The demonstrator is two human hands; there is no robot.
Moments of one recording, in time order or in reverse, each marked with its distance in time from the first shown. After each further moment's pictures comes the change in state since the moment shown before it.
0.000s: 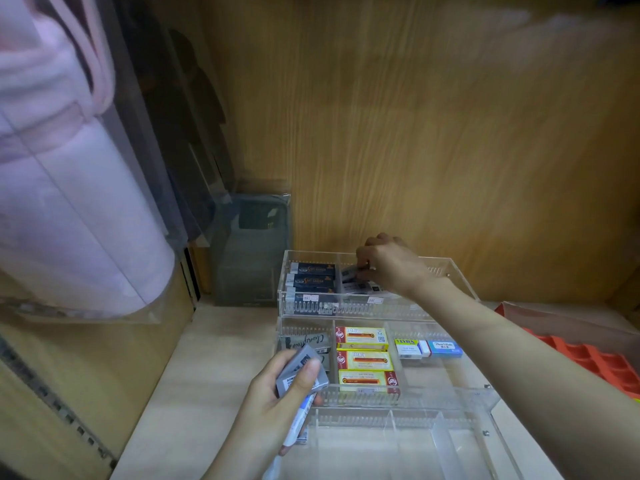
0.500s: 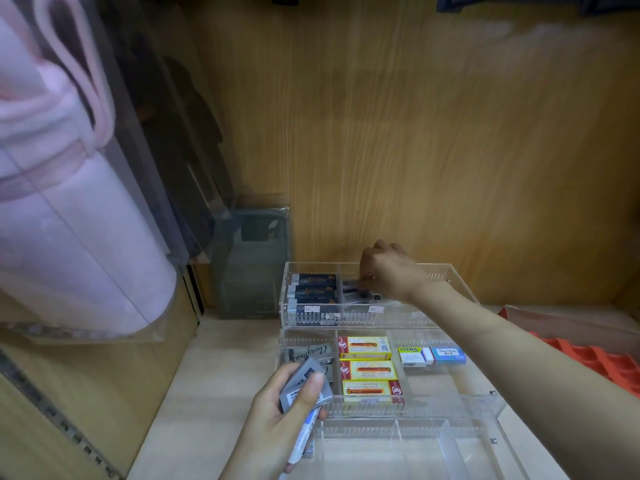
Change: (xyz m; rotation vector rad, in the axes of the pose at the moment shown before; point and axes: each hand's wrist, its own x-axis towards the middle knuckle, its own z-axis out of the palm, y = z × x) left_hand -0.008 0.008 0.003 -0.013 -0.016 0.000; right_hand 0.003 0.001 -0.002 -0.009 -0.060 -0.021
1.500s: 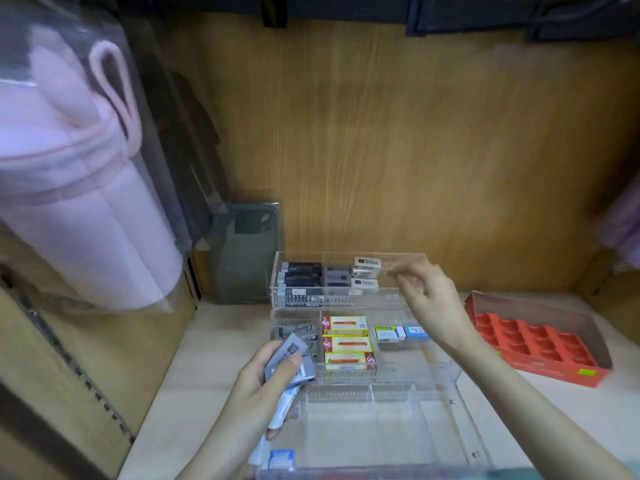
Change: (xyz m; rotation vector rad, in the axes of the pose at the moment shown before) left_hand -0.025 0.008 -0.007 0.031 -0.052 0.036; right_hand -0.125 -0.022 -0.031 0.634 0.441 0.371
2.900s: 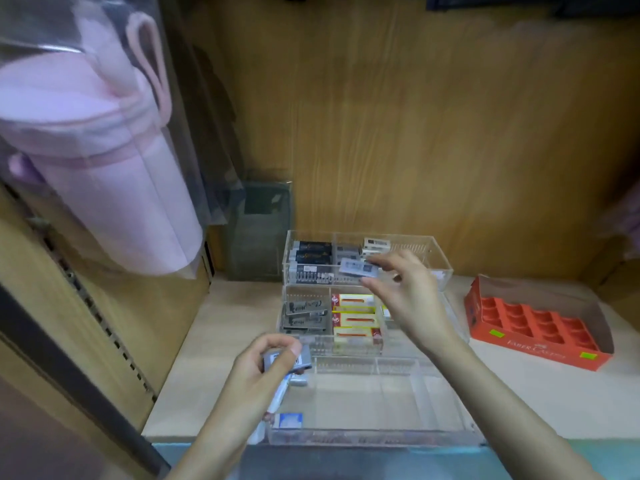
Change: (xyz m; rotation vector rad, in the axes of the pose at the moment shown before) left_hand -0.022 -0.013 -0.012 0.117 0.136 0.029; right_hand -0.028 -0.048 0.019 0.079 -0.055 -0.033
